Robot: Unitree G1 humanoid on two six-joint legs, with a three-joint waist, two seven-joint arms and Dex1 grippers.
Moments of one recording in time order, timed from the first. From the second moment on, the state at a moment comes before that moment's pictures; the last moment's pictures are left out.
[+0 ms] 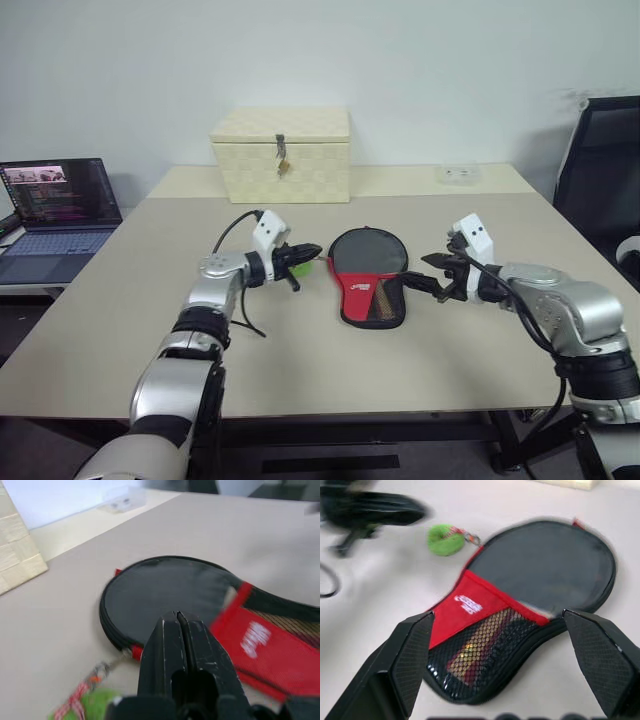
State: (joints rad) left arm -0.90 0.47 0.07 0.83 -0.19 -0.02 -1.13; right arm -0.75 -0.50 0.01 0.03 0.47 0.99 0.52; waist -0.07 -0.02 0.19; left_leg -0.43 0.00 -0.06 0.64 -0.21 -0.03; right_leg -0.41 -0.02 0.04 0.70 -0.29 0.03
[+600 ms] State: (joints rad) left arm -0.58 0.63 0.17 0.19 -0.38 0.36 -1.03; right arm -0.94 -0.35 0.03 0.66 0.24 0.73 0.48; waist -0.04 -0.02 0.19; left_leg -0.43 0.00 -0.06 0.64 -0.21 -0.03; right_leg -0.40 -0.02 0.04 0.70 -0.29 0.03
